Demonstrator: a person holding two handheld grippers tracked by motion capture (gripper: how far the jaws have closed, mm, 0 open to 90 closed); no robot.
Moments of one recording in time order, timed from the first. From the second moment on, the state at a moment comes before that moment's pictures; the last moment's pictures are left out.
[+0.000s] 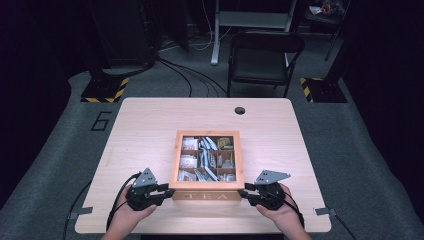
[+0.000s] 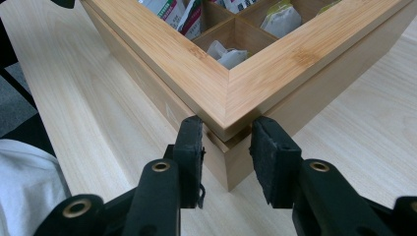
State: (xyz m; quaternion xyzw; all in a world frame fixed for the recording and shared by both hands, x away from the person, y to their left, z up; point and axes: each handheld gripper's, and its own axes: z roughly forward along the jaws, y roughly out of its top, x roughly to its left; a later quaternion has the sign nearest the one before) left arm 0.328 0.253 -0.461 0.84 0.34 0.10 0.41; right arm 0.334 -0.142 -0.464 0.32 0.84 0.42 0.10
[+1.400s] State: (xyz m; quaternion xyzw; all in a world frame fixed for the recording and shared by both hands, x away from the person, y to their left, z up) left arm 0.343 0.253 -0.415 0.83 0.34 0.09 0.42; right arm 0.351 -0.140 -0.423 0.31 0.84 0.43 0.14
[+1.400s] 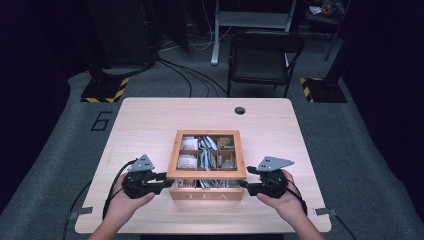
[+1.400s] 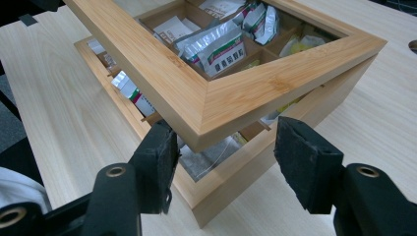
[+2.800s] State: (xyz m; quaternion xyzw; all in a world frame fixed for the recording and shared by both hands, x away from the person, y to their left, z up) left arm 0.363 0.246 -0.365 0.83 0.31 0.17 0.43; right arm 0.374 -0.131 -0.363 0.27 0.85 0.43 0.17
